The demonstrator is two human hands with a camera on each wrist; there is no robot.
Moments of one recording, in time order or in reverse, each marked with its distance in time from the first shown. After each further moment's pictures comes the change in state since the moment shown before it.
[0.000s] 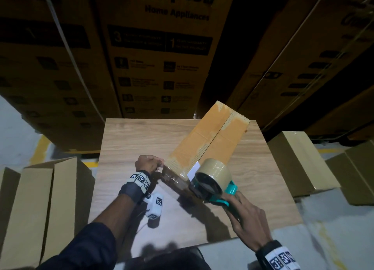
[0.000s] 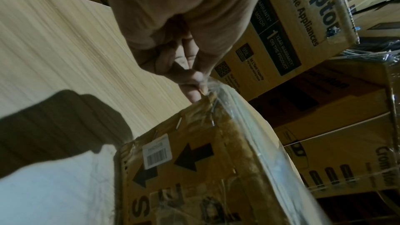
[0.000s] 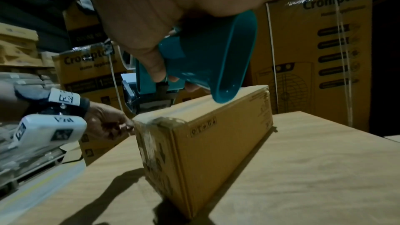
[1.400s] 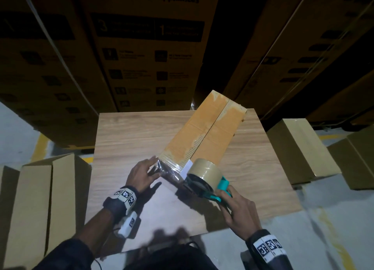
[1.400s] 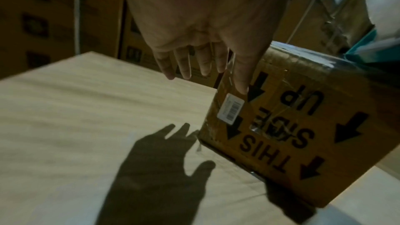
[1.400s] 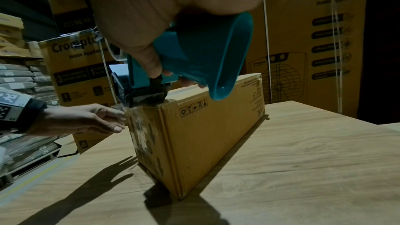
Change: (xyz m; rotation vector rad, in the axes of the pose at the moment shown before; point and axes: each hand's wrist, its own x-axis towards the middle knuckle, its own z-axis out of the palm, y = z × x) left_hand -0.032 -0.049 -0.008 0.482 -0.158 0.600; right_hand -0.002 0.019 0.022 -0.044 -0.051 0.018
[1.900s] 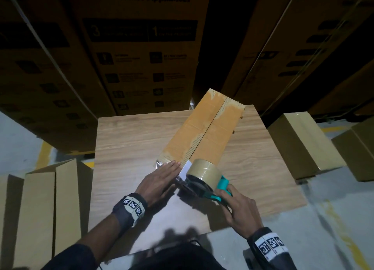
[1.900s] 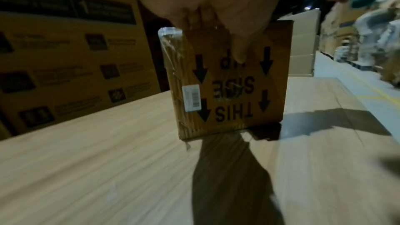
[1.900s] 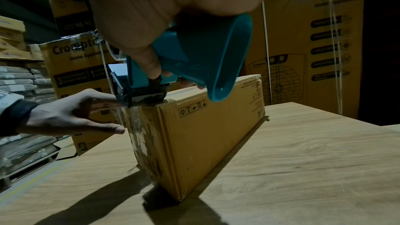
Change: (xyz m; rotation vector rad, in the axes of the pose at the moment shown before) left_hand -0.016 0.014 0.024 0.473 -0.125 0.635; right_hand -0.001 0.000 0.000 0.033 0.006 -0.001
